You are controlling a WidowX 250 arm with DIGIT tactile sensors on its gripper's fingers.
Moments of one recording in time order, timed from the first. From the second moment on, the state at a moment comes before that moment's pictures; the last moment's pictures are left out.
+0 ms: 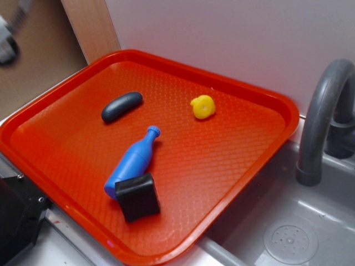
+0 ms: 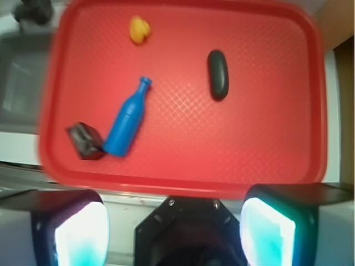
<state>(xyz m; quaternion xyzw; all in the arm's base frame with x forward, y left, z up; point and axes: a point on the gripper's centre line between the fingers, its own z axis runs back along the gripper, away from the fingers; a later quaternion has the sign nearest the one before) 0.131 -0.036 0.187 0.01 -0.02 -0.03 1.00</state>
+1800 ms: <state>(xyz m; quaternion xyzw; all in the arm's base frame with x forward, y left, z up) 0.156 -0.146 0.035 -0.03 -0.04 -0.27 0.96</state>
